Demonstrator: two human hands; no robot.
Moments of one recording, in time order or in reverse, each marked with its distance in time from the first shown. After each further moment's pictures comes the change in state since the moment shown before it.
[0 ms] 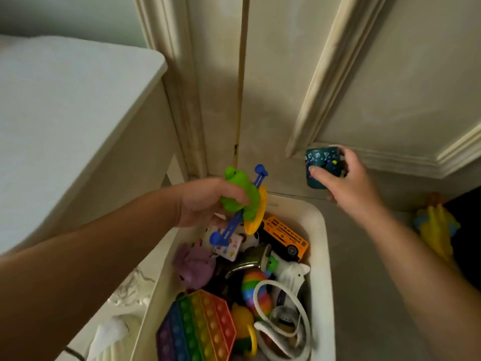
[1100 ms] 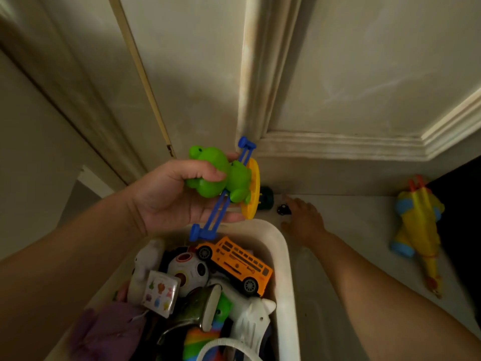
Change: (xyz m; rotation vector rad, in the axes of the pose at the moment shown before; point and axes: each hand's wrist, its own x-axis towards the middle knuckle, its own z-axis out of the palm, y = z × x) left_hand 0.113 0.034 0.014 -0.507 -0.234 0.105; right_hand 0.074 0.206 0.035 -0.789 -0.417 0.247
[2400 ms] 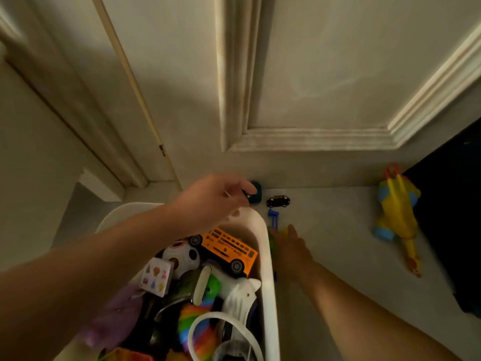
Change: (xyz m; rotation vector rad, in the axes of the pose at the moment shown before) left_hand 0.009 -0.040 0.053 1.162 0.311 0.185; right_hand -0.089 -0.003 0.036 0.101 -0.161 0.060
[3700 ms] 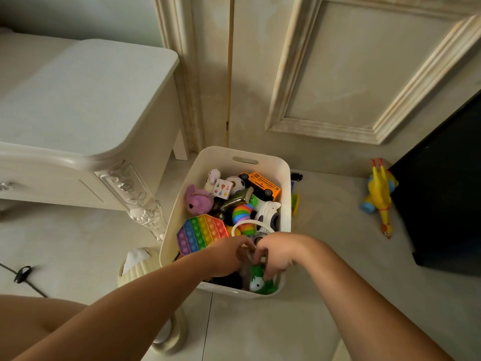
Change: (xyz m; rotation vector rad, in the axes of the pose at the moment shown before) left_hand -0.243 -0.049 0.099 0.170 -0.213 -0.233; right_hand -0.274 -0.103 -0.001 -0.480 -0.429 -0.343
